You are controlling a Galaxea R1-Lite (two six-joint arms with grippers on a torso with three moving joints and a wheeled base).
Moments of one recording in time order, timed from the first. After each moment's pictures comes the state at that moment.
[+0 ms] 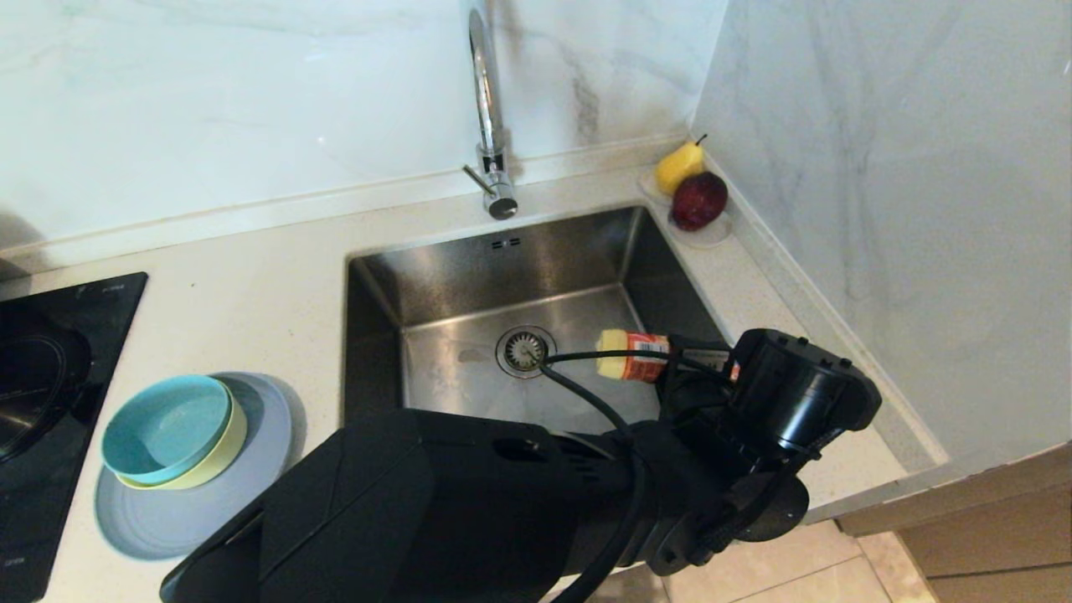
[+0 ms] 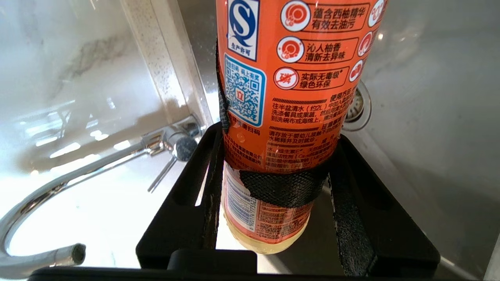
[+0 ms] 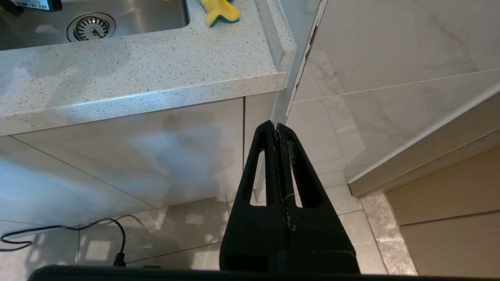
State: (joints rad) left arm -1.09 2.43 -1.88 -0.23 1.05 1.35; right arm 0.00 0.00 0.00 -0.01 0.00 0.00
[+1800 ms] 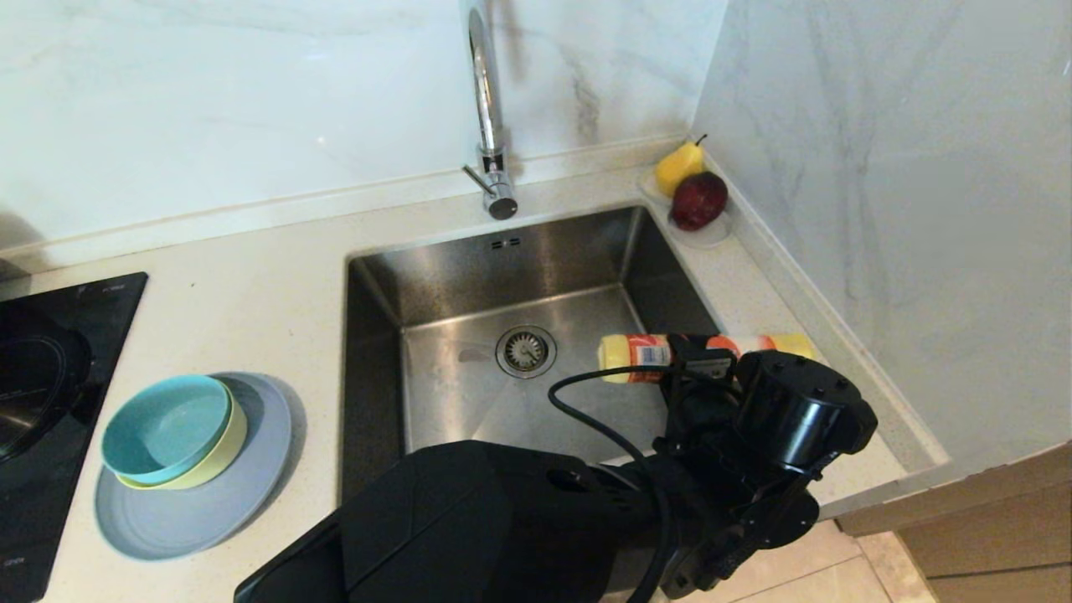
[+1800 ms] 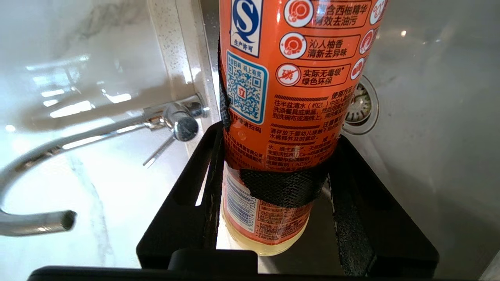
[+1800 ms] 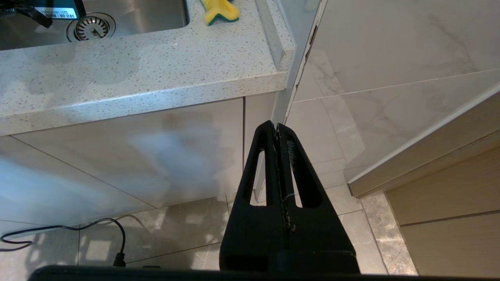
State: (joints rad) left arm -1.09 2.51 -1.89 -0.49 1.15 1.42; right arm 0.00 0.00 0.00 -0.01 0.00 0.00
